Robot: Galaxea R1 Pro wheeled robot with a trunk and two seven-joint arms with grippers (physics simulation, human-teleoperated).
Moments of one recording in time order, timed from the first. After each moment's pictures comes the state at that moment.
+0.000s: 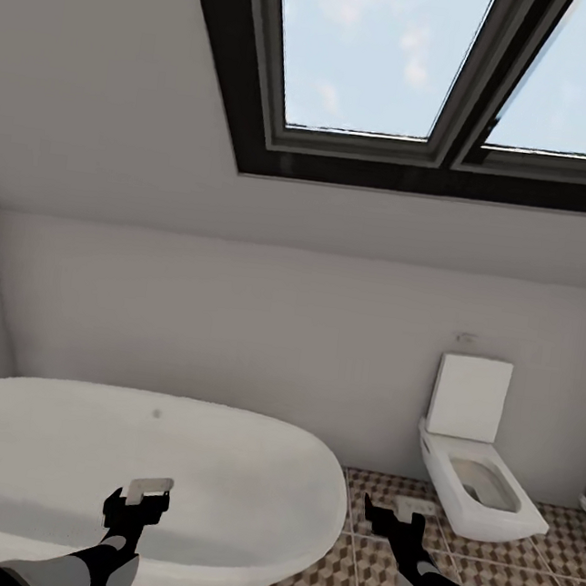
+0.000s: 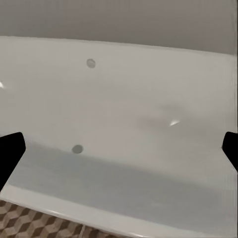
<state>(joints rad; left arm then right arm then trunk) -0.67 -0.02 -0.41 0.06 0.44 -0.47 0.23 -0.70 -0.06 0.06 0.06 -0.13 -0.55 0.03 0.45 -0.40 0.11</state>
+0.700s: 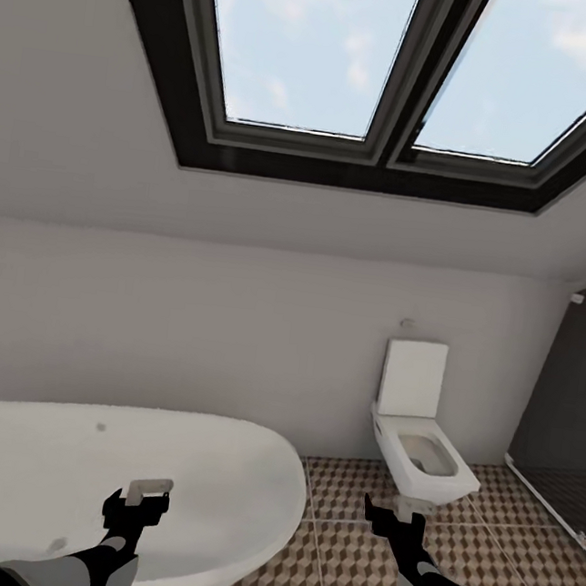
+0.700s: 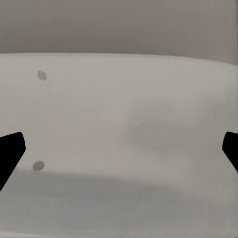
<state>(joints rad) -0.67 -0.02 -0.41 0.06 0.43 -0.47 0.23 -0.70 -0.06 0.06 0.06 -0.13 -0.55 0.03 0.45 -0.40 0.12</state>
